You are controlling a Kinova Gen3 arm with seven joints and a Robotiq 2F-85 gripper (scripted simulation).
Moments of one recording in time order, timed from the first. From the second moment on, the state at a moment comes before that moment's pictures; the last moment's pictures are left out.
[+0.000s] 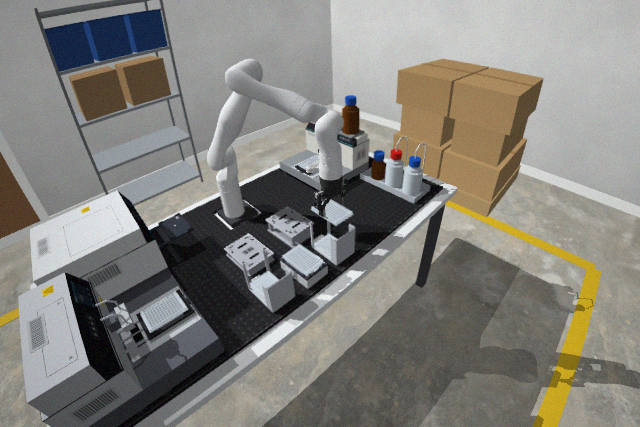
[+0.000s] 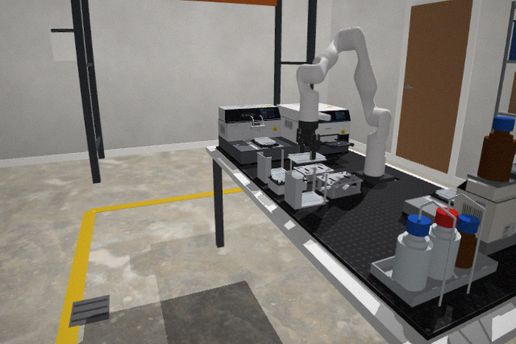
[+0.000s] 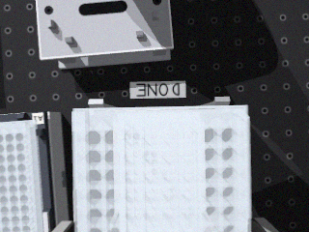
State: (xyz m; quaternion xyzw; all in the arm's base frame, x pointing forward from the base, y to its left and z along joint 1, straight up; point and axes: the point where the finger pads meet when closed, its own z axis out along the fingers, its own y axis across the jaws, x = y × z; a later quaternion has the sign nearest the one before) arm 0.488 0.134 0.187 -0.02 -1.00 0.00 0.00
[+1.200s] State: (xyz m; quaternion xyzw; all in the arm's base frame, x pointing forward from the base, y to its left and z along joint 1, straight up) arm 0.488 0.134 0.144 -0.02 -1.00 0.00 0.00
